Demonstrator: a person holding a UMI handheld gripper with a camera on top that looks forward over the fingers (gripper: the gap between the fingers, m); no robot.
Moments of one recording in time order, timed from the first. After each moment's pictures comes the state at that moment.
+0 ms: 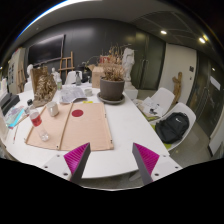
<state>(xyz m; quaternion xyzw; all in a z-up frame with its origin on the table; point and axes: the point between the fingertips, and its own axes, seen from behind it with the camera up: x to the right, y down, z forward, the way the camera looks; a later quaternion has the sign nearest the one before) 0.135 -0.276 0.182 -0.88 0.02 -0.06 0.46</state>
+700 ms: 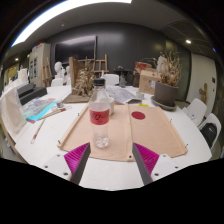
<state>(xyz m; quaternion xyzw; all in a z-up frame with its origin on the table) -0.178 -0.219 0.097 -0.86 -0.09 0.04 0.50</state>
